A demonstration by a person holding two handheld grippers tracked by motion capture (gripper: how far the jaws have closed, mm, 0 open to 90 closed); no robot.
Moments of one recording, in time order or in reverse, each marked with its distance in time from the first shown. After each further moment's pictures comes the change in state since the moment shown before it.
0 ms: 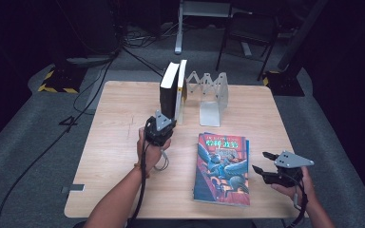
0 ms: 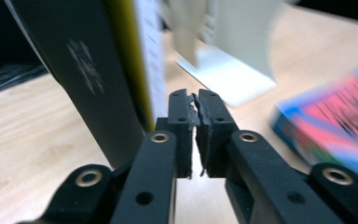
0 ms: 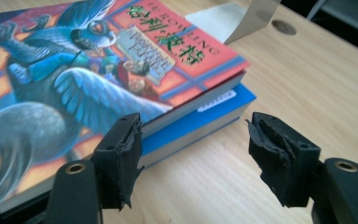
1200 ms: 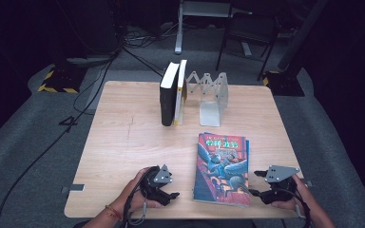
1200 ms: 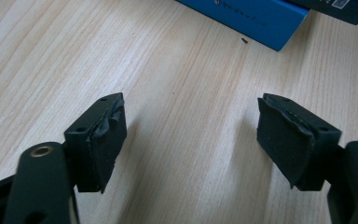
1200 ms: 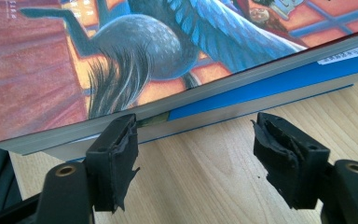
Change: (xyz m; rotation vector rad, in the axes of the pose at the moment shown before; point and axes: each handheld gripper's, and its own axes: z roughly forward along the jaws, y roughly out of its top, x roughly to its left) left arm -0.064 -0.088 -0.045 0.319 -0.457 0.232; right arm 0.028 -0.013 0.005 0.178 0.247 -0.133
